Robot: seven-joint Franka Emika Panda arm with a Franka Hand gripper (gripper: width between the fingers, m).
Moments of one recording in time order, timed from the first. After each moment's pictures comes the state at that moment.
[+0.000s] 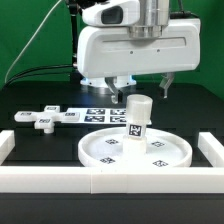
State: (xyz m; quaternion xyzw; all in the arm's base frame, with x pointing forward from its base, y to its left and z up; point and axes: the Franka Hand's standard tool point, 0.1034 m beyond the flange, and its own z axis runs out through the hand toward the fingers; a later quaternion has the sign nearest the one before) arm 0.558 0.017 0.098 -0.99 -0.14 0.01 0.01
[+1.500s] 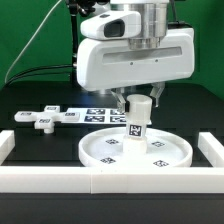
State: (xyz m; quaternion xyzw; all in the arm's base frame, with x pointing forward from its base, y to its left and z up) arm 0.557 0.017 0.085 -0.99 -0.16 0.01 0.02
